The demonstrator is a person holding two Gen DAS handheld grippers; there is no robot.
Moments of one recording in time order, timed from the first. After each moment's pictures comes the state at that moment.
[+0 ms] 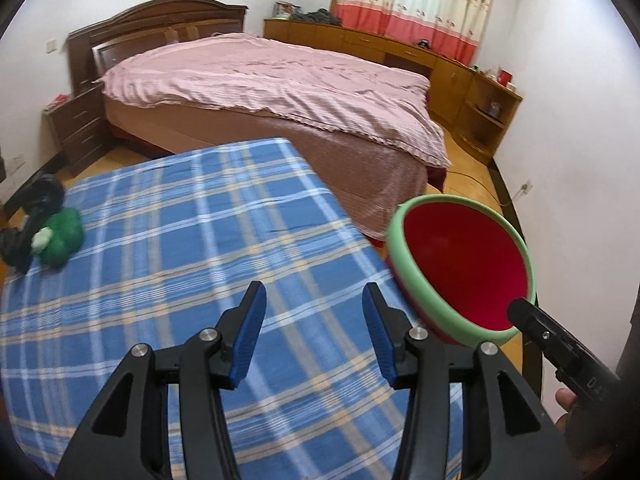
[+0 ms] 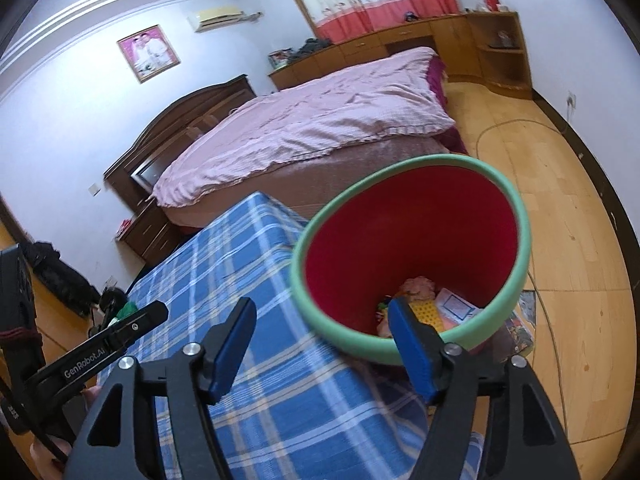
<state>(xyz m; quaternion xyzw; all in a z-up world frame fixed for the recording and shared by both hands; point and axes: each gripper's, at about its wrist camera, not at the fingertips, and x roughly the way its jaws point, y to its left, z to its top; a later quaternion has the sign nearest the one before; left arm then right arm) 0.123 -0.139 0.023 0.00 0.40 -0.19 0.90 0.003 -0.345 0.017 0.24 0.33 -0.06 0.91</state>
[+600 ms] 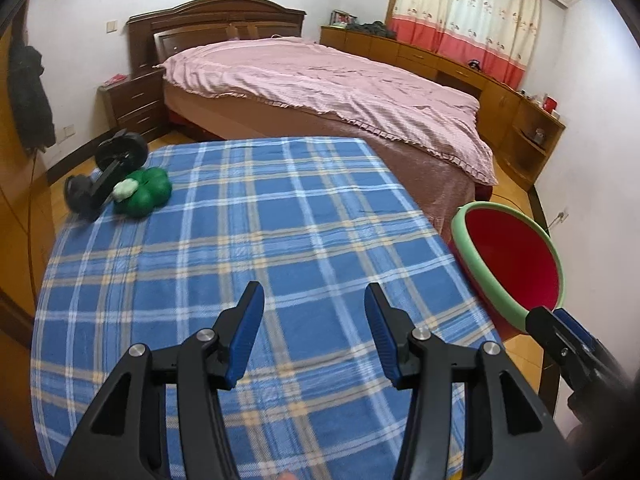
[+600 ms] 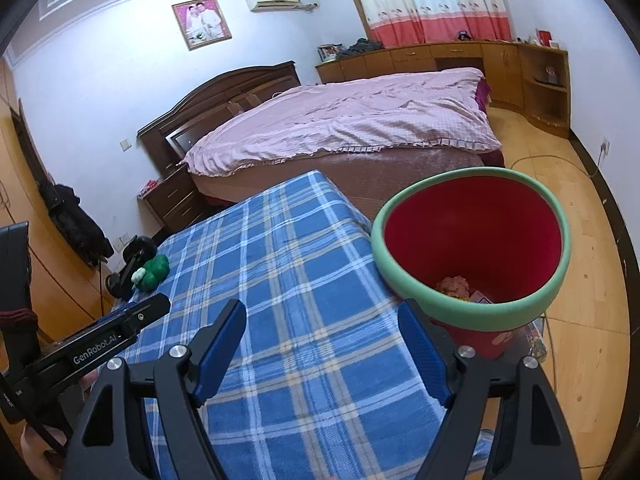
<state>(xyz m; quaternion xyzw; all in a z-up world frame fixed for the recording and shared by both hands) 0.085 -0.063 0.018 -0.03 0.40 -0.10 0.91 -0.011 -0.263 0.030 0.17 0.33 -0.01 0.93</state>
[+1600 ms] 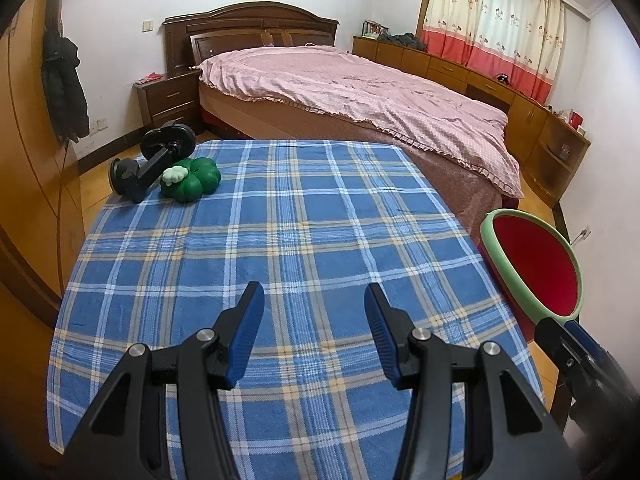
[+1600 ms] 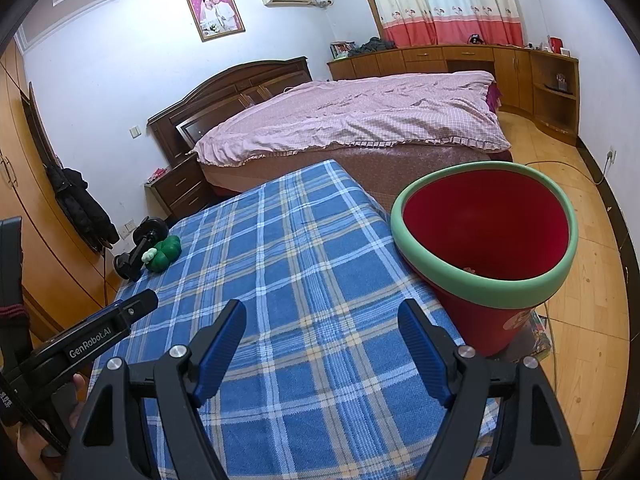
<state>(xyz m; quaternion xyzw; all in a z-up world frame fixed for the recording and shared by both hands) 0.060 -0.038 0.018 -0.04 0.38 -0.05 0.92 -0.021 -0.241 0.023 0.15 0.34 0.00 0.93</state>
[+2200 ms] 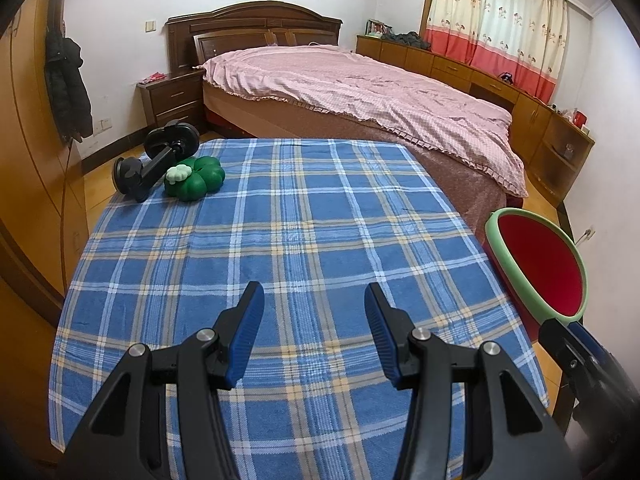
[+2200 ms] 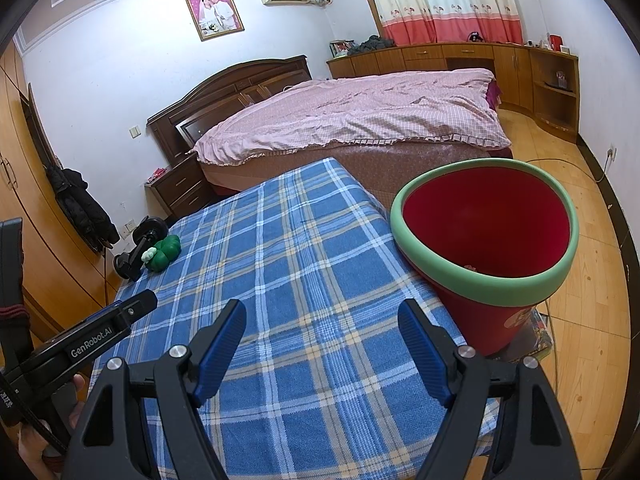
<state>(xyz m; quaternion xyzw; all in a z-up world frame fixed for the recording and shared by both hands) 0.060 -0.038 0.018 -0.04 0.38 -0.04 0.92 -0.022 -0.241 0.022 0.15 0.34 0.00 0.93</state>
